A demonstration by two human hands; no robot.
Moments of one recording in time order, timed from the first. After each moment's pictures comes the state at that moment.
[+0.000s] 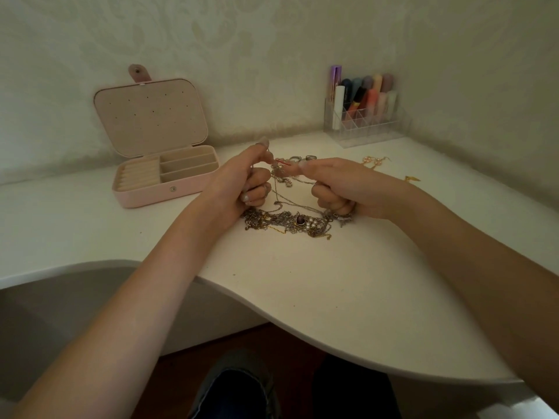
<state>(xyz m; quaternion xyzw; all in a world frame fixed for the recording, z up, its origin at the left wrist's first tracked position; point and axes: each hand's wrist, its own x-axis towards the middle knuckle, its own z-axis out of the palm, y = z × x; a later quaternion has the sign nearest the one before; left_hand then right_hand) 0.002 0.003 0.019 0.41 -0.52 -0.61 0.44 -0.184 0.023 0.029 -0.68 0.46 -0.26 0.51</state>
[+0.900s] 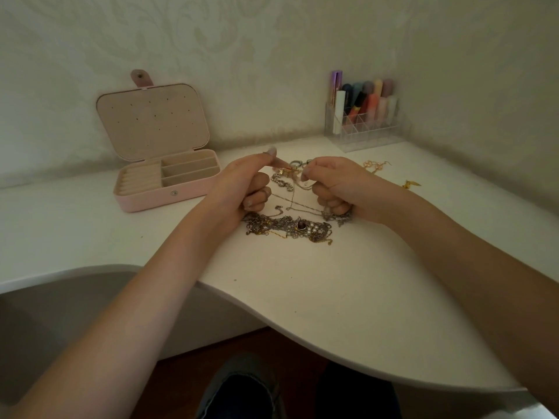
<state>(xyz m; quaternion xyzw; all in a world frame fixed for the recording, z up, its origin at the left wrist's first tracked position) 0.000 0.003 0.017 0.41 -0.53 -0.58 0.45 -0.177 0.016 0.027 -0.62 0.51 -0.34 0.49</state>
